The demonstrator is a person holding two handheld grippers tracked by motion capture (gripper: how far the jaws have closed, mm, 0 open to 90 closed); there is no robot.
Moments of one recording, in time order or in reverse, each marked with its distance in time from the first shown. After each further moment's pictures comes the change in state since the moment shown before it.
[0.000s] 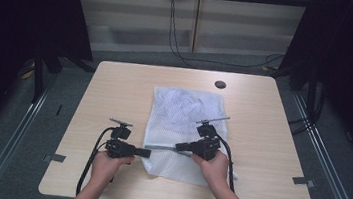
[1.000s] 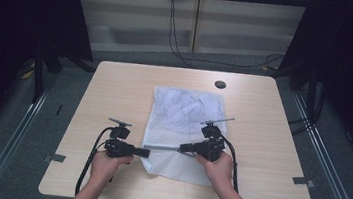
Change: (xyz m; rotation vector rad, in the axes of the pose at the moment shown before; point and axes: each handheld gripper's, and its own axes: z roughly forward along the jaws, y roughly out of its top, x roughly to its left) left arm 0.003 0.000 -0.002 0.001 0.004 -0.001; right arm -0.007 -0.004 -0.009 -0.003 -0.013 0.004
